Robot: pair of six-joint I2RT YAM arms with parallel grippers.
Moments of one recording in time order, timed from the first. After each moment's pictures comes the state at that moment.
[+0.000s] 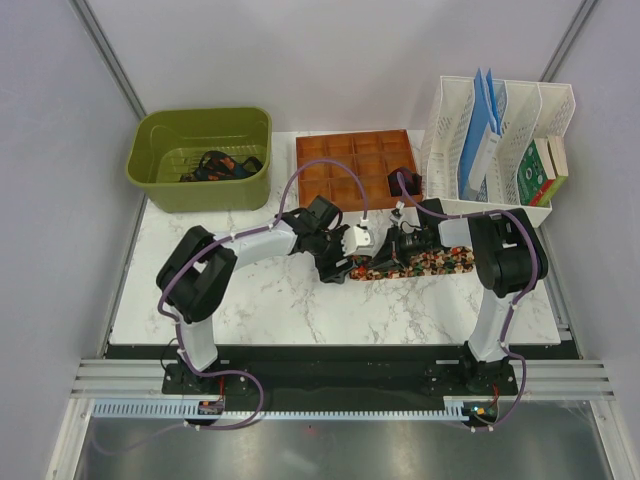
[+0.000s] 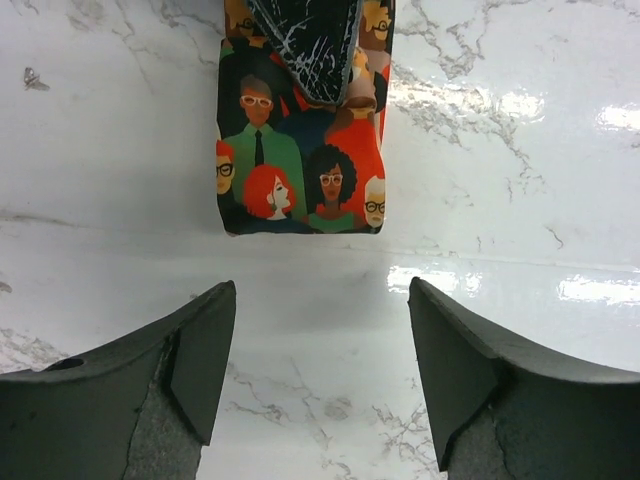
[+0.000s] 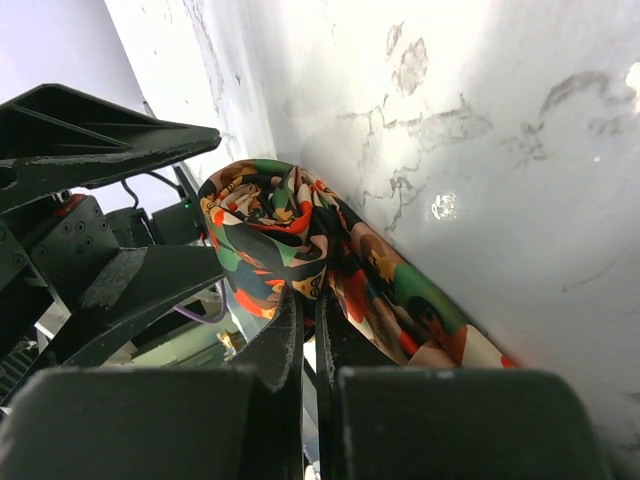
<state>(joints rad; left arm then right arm) -0.72 1.86 1.21 -0.40 0.46 0.60 0.18 1.95 0.93 -0.17 -0.97 0.45</state>
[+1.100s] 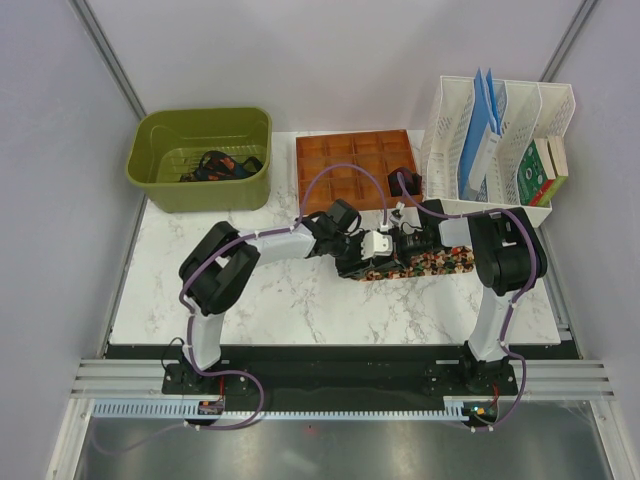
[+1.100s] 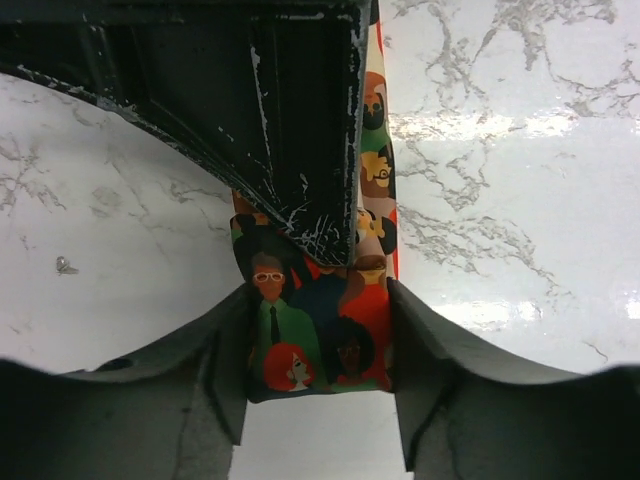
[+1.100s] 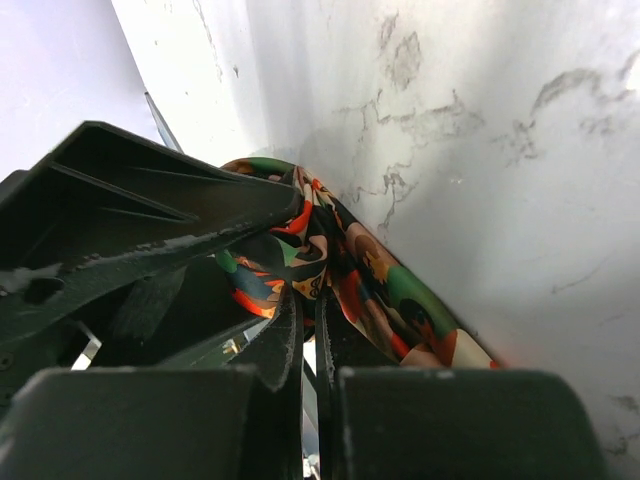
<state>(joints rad) -0.79 1.98 1.28 -0.24 0.50 0.64 0.17 1.96 0.93 -0.18 -0.99 0.41</state>
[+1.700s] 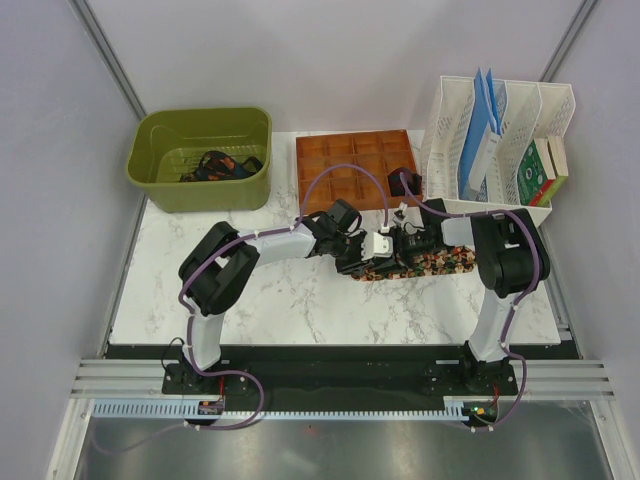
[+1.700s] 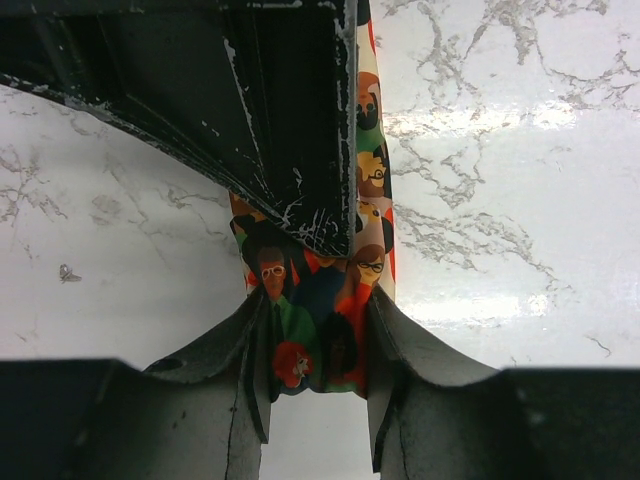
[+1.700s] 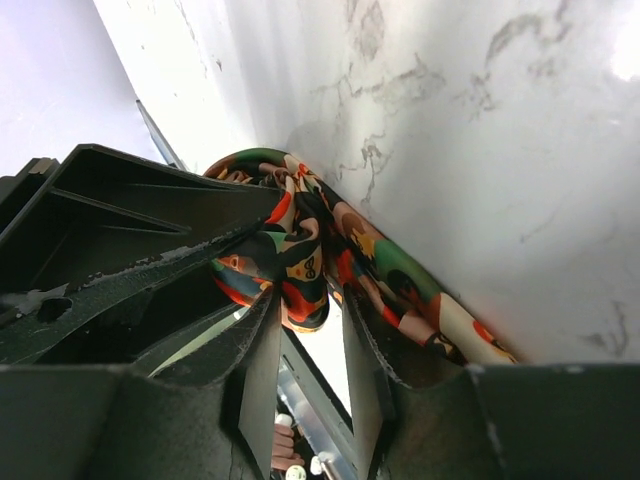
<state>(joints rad) -0.79 1.99 1.29 -0.26 0.50 0.69 0.16 1.94 0.93 -0.25 -0.96 0.41</state>
